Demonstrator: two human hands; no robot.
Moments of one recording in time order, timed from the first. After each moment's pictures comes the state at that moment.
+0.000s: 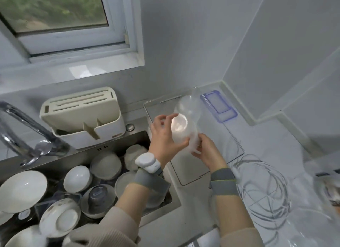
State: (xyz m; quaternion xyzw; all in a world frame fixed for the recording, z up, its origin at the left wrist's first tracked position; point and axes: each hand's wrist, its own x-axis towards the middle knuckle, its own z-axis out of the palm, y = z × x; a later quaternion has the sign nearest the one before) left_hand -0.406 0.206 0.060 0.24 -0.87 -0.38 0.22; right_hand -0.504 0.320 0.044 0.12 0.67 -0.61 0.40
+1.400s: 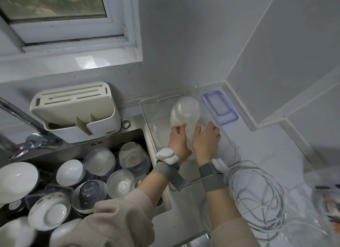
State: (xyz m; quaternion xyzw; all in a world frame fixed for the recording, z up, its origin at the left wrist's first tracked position) left_hand -0.464 0.242 0.018 0.27 -0.87 -0.41 0.03; right_hand -0.523 0.303 0.045 -0.06 0.95 -0.29 0.06
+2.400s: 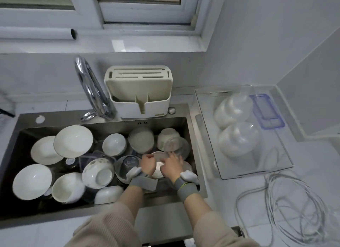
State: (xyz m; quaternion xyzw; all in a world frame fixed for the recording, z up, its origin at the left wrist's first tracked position) left_hand -0.248 0.155 -0.068 0.68 -0.50 -0.54 0.03; right_hand -0.320 0.215 -0.063 -0.41 0.83 0.03 0.38
